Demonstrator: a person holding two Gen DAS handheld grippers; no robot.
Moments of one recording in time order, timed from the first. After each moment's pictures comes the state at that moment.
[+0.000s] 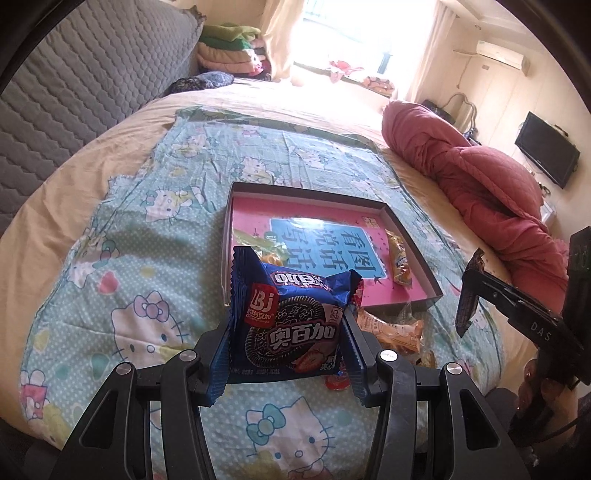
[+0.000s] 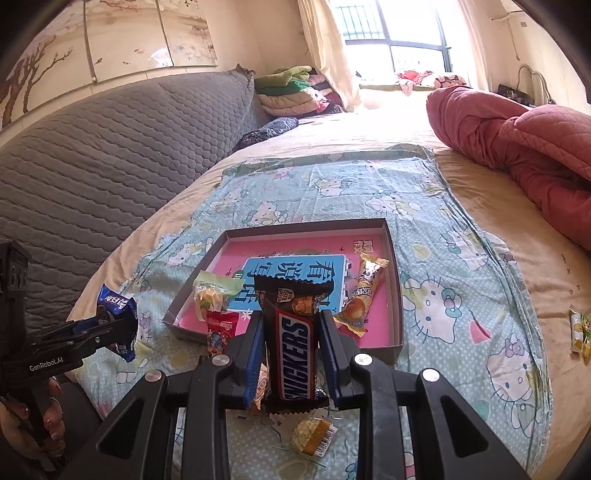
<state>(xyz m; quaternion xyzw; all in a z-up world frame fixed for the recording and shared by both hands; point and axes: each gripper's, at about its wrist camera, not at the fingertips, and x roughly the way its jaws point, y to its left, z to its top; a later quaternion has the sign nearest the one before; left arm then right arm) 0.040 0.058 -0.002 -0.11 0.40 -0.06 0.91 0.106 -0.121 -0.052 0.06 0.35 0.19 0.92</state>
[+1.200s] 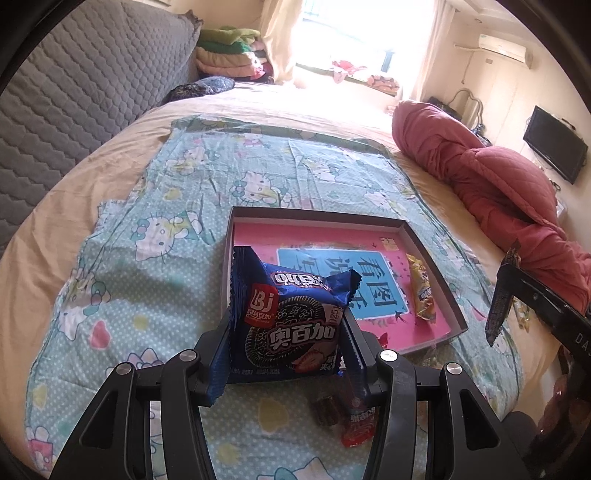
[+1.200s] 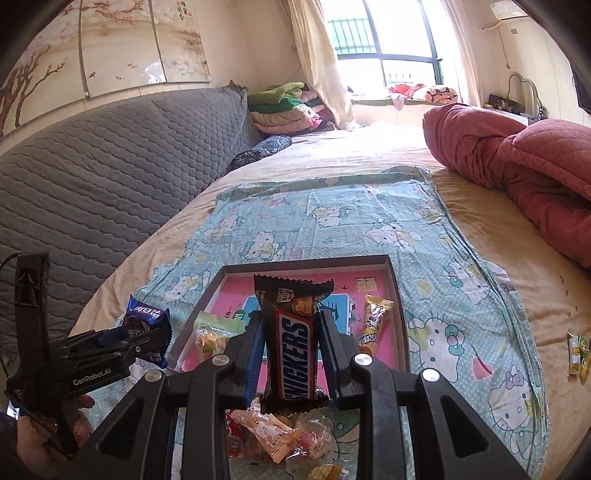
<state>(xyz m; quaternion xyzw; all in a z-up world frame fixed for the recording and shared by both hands) 0.104 0.055 -0.006 -0.09 0.40 -0.04 0.91 0.133 -0.104 -0.026 0.07 0.32 0.17 0.93</state>
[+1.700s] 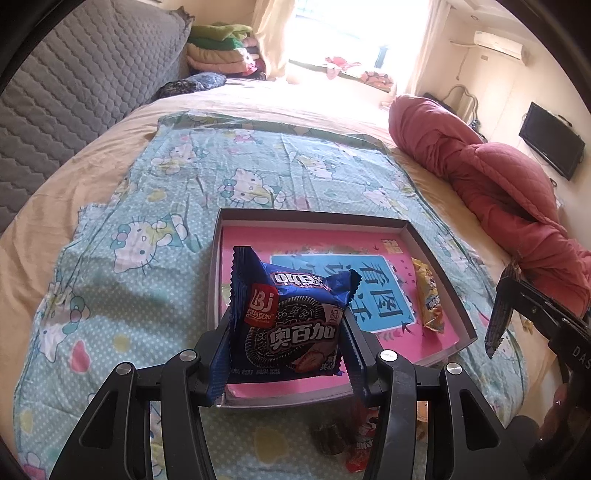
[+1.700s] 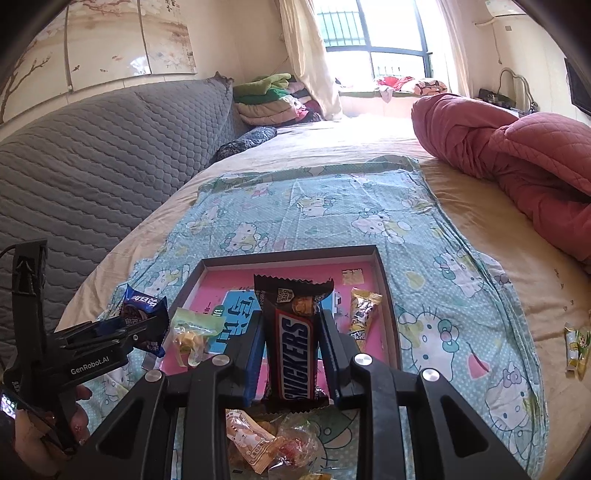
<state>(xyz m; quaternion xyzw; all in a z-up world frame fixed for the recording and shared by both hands) 0.134 0.052 -0.022 -0.09 0.41 -0.06 0.91 0.151 -0.104 -0.043 0.06 0.34 0.14 0.93</state>
